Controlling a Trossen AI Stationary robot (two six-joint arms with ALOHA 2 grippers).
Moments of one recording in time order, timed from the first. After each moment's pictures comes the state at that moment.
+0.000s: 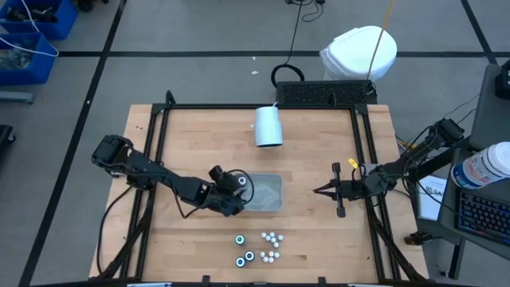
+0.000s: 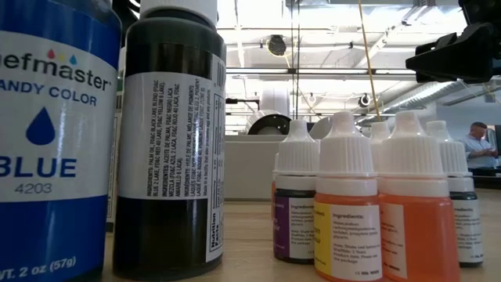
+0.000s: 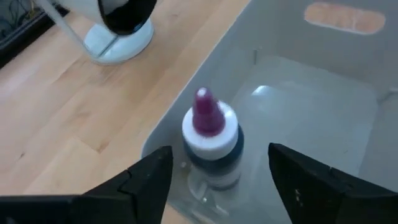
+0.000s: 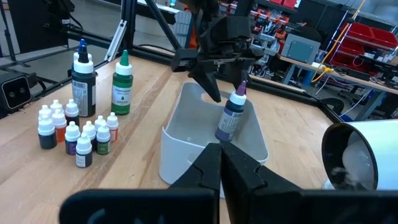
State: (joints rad) left arm -0.35 1.66 0.92 -0.23 -0.68 -0.61; right arm 0.57 0.64 0.08 0.42 0.52 -0.16
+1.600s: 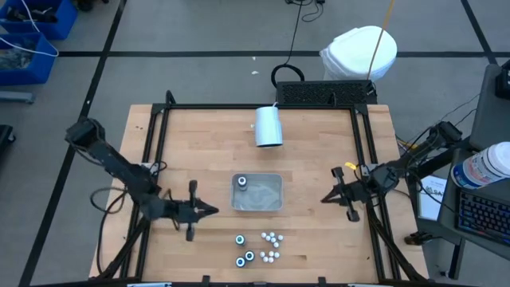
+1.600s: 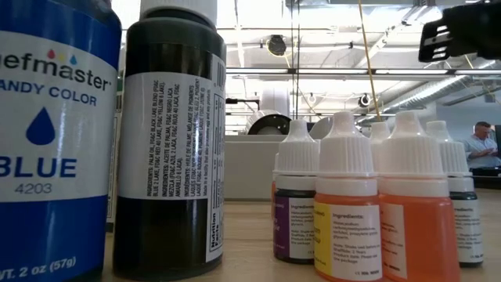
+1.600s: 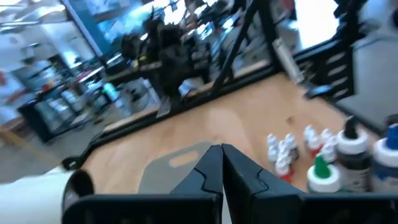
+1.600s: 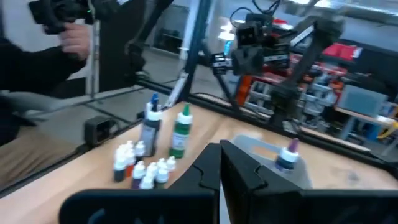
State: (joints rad) left arm -0.72 1.14 0.44 0.60 -0.66 0.28; right arm 0.54 0.48 0.06 0.46 0.24 -0.22
